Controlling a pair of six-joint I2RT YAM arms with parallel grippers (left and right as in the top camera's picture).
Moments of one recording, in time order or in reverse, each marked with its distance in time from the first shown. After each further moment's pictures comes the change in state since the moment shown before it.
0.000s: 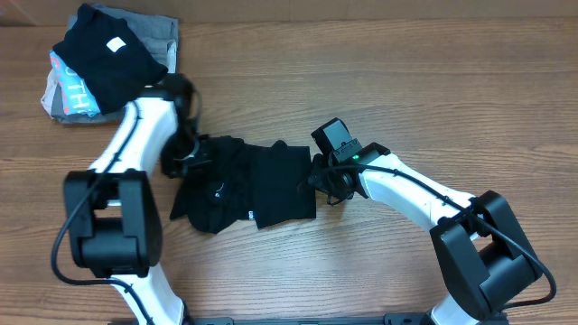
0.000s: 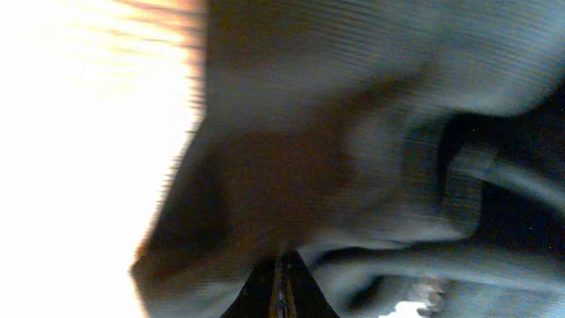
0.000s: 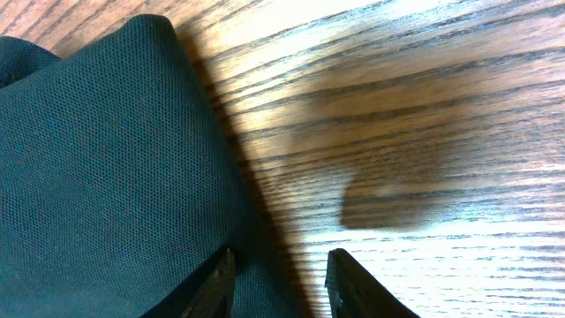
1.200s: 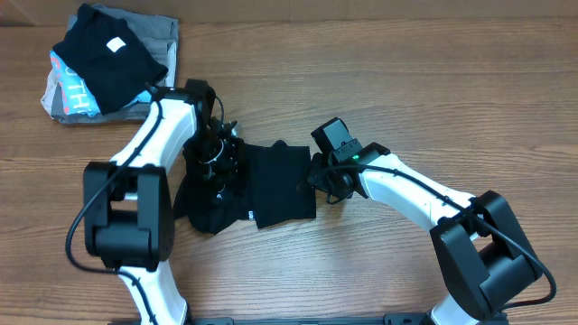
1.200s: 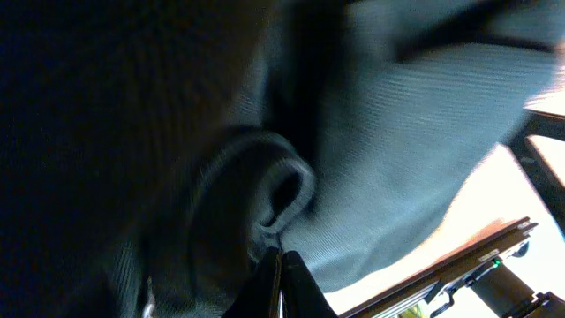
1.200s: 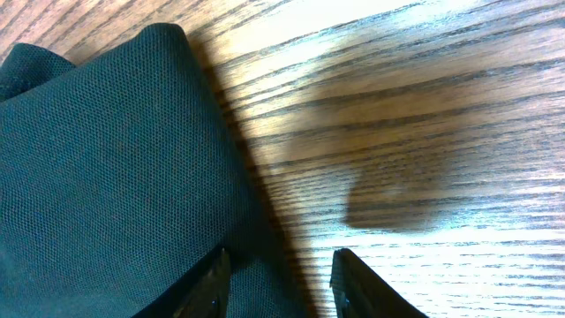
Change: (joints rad) left arm -0.108 0.061 -0.015 0.006 0.389 0.166; right arm 0.000 0.000 0.000 0.016 0.000 0.000
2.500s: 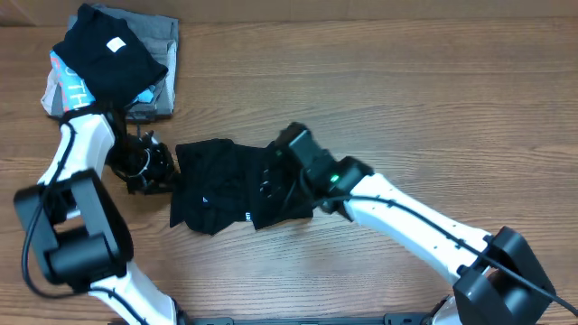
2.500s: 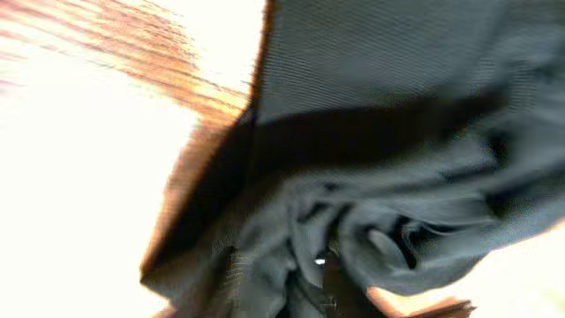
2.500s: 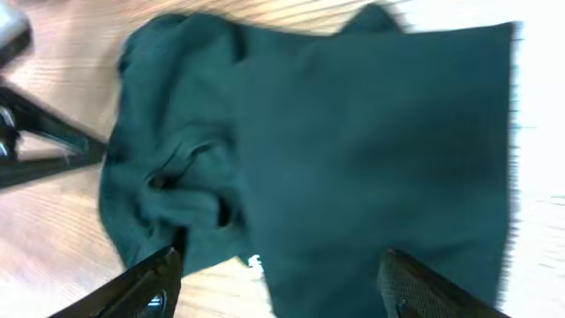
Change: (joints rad) left arm 0.404 -0.089 -0.071 -0.014 -0.079 -0.017; right arm 0.235 -0.128 0.095 0.029 0.032 -0.138
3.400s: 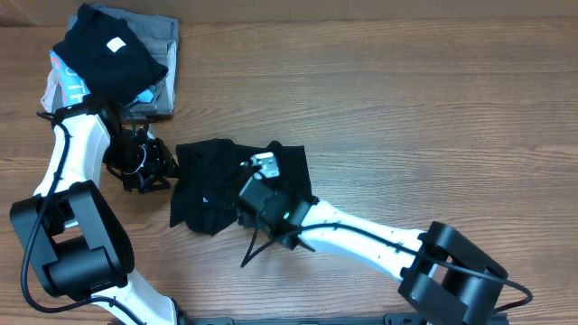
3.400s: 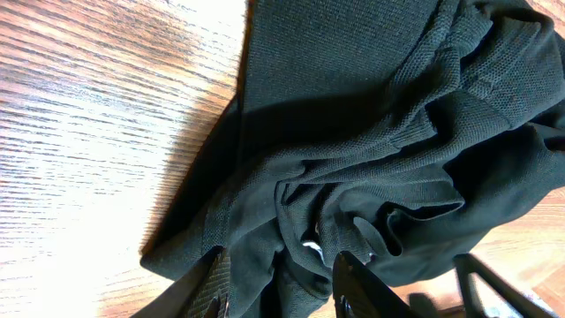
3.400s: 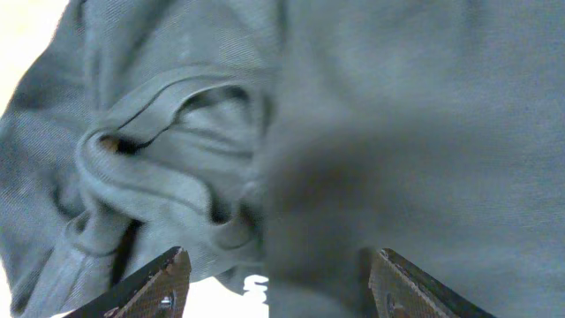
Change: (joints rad) left arm 0.000 -0.043 0.010 -0.016 0.001 -0.003; right arm 0.233 0.162 0.001 0.105 0.322 -0.011
